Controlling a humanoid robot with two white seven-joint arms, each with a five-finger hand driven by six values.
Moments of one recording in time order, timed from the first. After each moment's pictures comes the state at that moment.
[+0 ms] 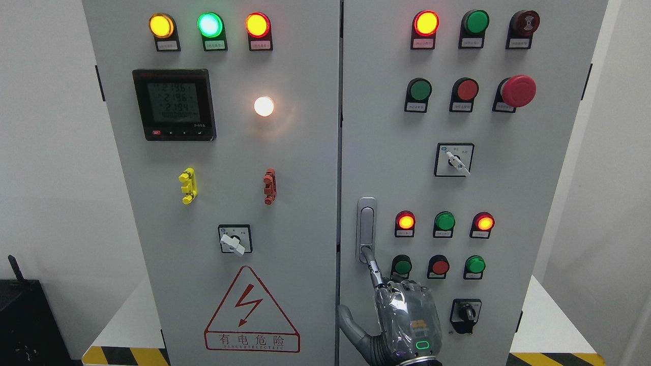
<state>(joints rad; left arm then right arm) 0.05 -0.10 -0.16 -0.05 0.12 -0.03 -0.03 -0.28 0.13 0.30 -1.73 1.40 0.12 -0.08</state>
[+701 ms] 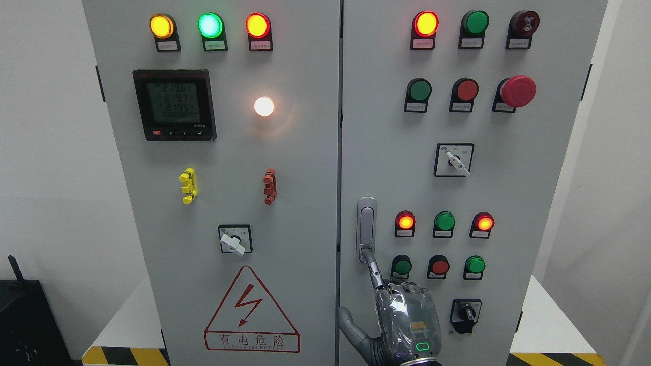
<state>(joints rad) 0.05 -0.10 -0.16 -0.05 0.12 -0.03 -0.03 -0.27 0.13 0.30 -1.73 1.40 0.12 -0.08</state>
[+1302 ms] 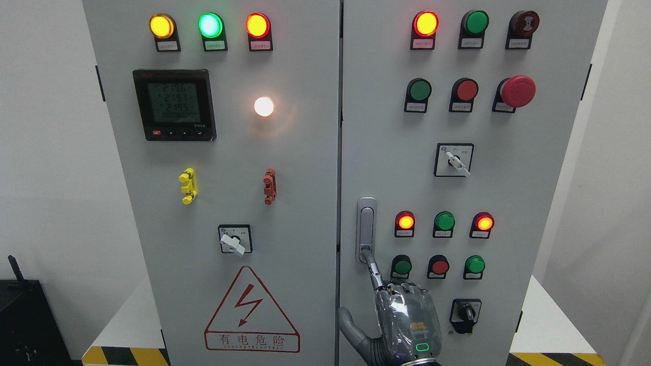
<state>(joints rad) 0.05 -0.10 -0.16 -0.05 0.12 -0.03 -0.03 -0.27 0.13 0.30 -1.73 1.40 0.12 -0.08</state>
